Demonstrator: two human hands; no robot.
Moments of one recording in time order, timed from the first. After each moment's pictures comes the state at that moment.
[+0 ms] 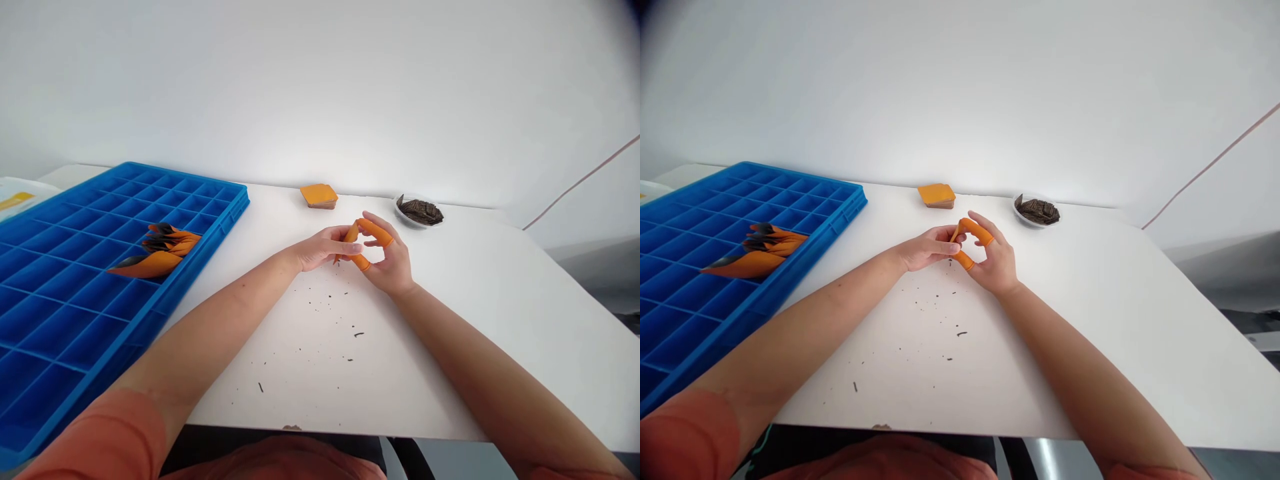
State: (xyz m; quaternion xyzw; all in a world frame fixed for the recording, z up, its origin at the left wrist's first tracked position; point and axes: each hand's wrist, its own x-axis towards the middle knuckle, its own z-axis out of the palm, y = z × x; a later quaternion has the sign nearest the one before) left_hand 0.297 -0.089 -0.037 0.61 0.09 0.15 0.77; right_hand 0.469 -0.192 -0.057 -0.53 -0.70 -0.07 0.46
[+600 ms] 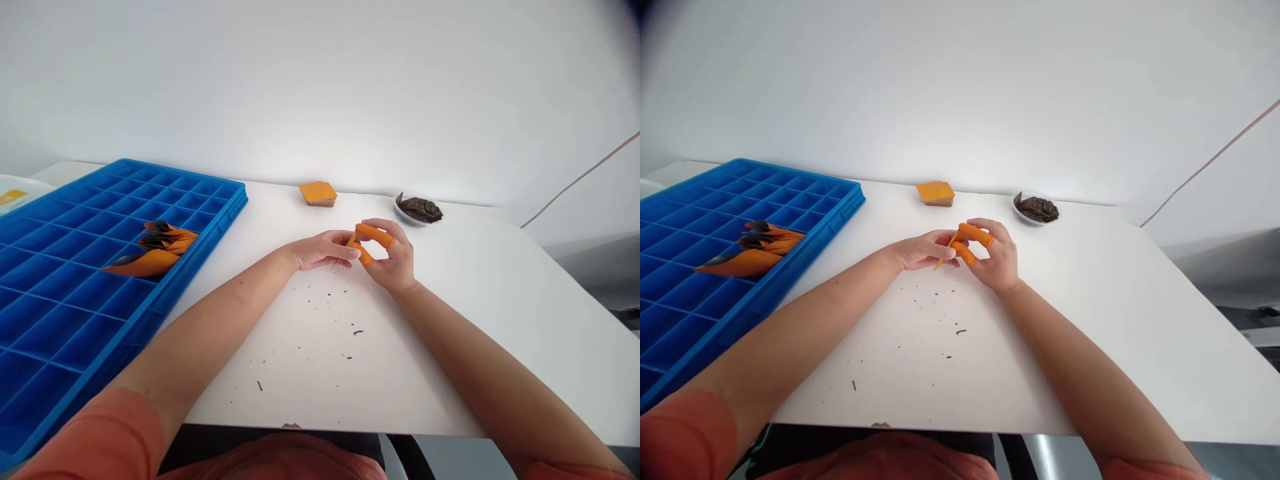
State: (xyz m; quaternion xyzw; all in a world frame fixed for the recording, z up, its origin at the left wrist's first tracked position) left_hand 0.296 -0.085 -0.042 0.60 0.04 0.08 0.80; right_hand 0.475 -0.187 -0.060 -0.48 -0.71 -0.18 0.48
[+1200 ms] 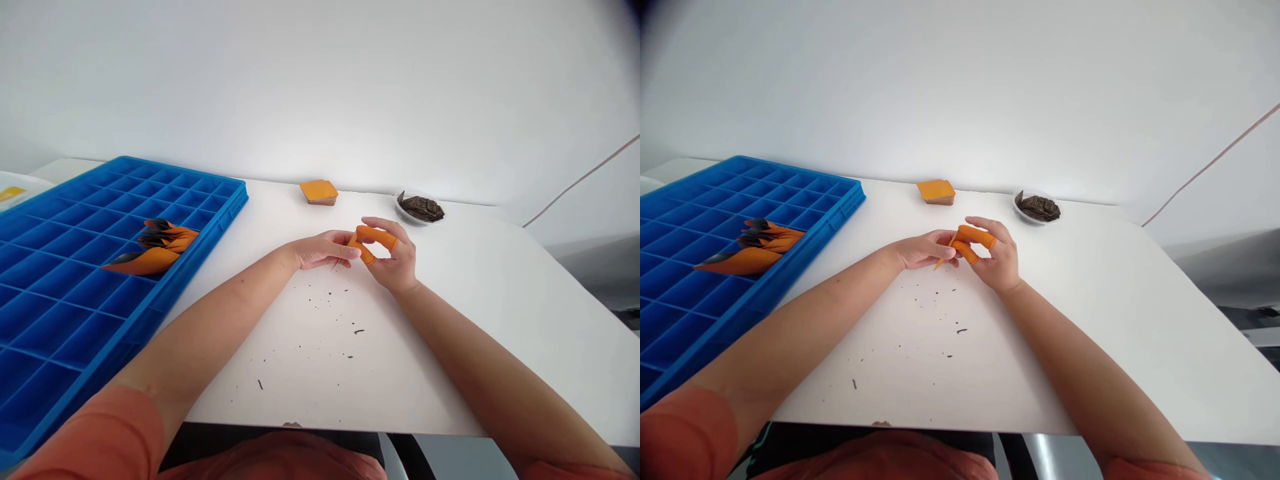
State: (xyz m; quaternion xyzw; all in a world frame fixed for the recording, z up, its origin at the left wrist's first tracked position) left_hand 0.296 -0.084 -0.044 0.61 0.05 0.07 0.79; right_hand 0.473 -0.187 -0.057 -0.45 -0.71 -0.20 0.49
